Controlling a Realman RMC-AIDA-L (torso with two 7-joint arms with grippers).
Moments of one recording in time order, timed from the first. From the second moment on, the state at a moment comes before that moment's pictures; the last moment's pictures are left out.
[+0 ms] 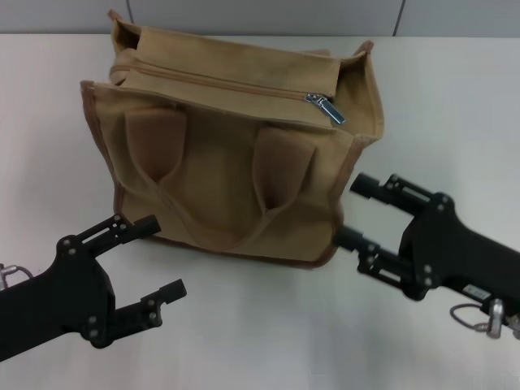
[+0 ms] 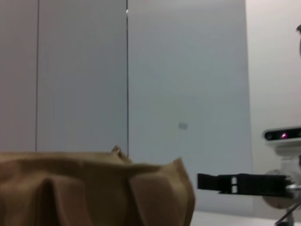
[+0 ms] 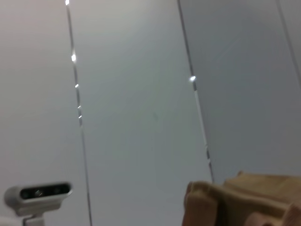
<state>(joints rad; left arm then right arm) -0.17 -2.05 0.83 0.44 1.62 1.88 -0.72 0.41 2.09 -0.88 -0.11 -1.51 -1.80 0.64</state>
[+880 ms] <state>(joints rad) -0.20 -2.07 0.86 0.44 1.66 1.82 -0.71 0.42 2.09 -0.95 -0.06 -1.56 -1.69 0.62</state>
